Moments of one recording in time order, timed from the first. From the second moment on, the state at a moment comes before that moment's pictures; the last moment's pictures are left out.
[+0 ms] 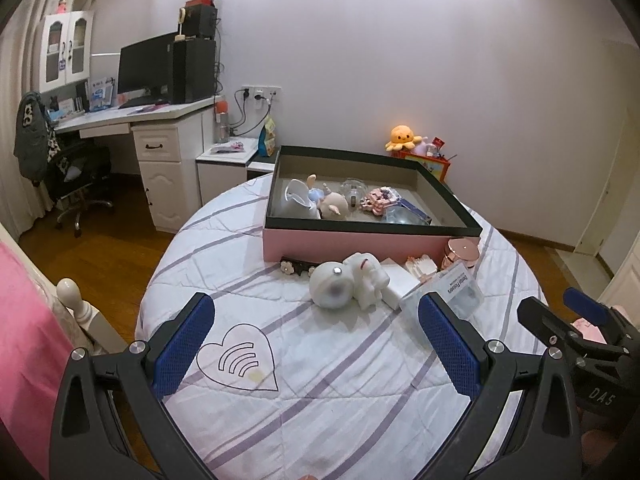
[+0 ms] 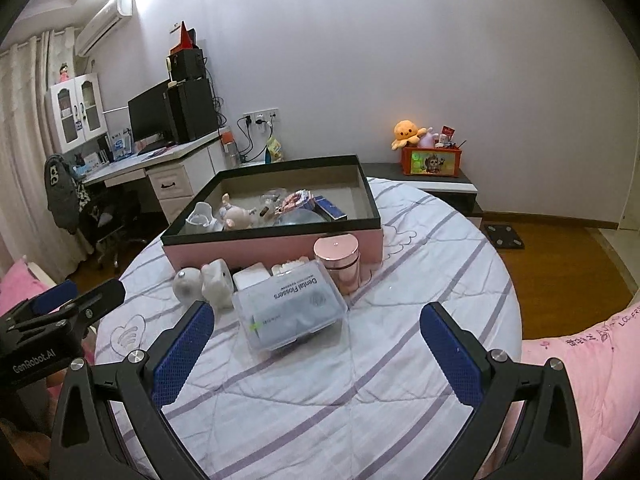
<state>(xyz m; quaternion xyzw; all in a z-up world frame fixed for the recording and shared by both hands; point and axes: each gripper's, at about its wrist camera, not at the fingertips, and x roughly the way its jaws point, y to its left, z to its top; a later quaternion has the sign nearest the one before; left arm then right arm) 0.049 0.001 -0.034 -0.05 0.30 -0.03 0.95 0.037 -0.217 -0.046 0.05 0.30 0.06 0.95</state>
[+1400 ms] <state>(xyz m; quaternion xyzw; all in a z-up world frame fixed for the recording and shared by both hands) 0.085 0.004 -0.083 -0.06 0.36 -0.03 0.93 0.118 -0.184 -0.110 -0.01 0.39 0.12 0.91</state>
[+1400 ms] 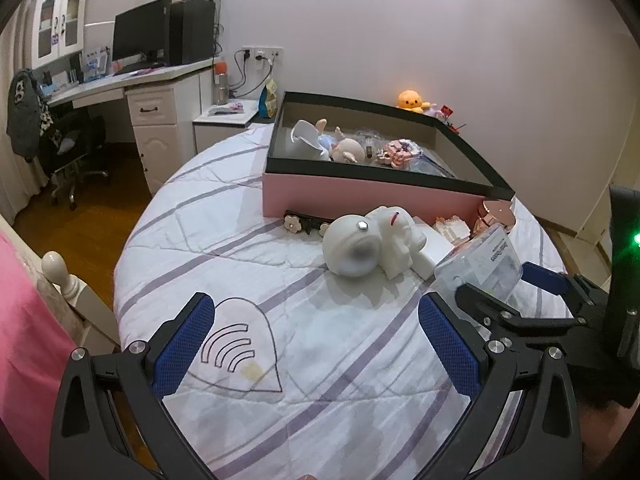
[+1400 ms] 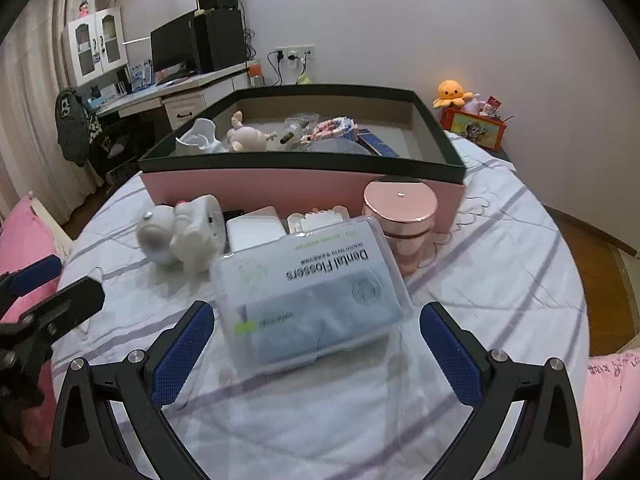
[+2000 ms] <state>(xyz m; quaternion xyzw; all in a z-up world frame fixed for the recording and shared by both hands) 0.148 -0.029 -0.099 -0.08 0.40 -0.05 0.91 0.102 -0.218 -0.111 0.02 0.39 0.11 0.92</state>
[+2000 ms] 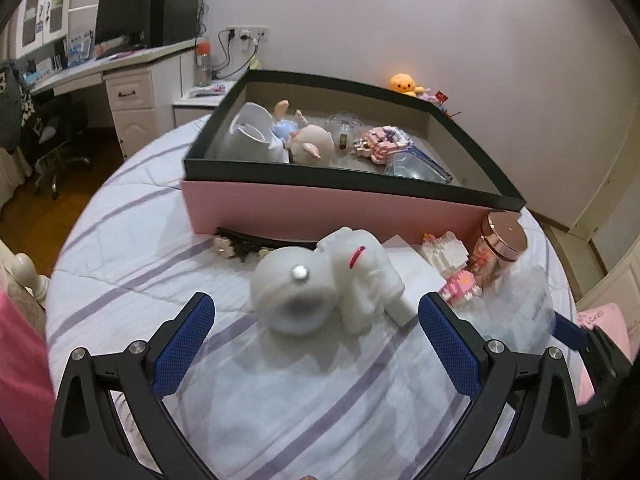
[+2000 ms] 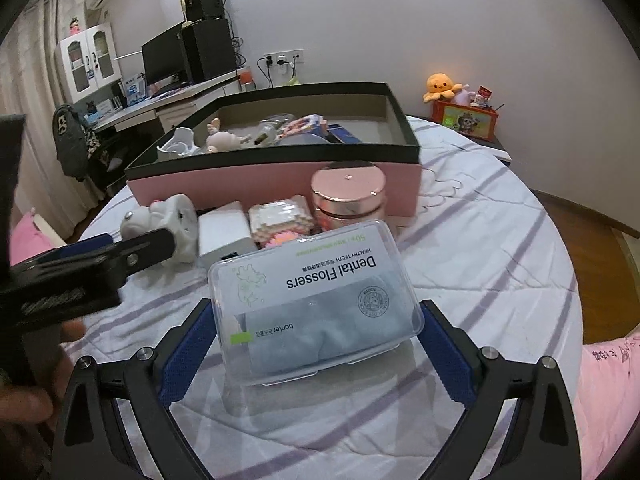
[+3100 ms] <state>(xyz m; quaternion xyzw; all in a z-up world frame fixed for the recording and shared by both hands) 0.137 -0.006 -0.101 -0.08 0.40 -0.06 0.91 0.099 -0.206 -0.098 0.03 0.38 0.13 0.92</state>
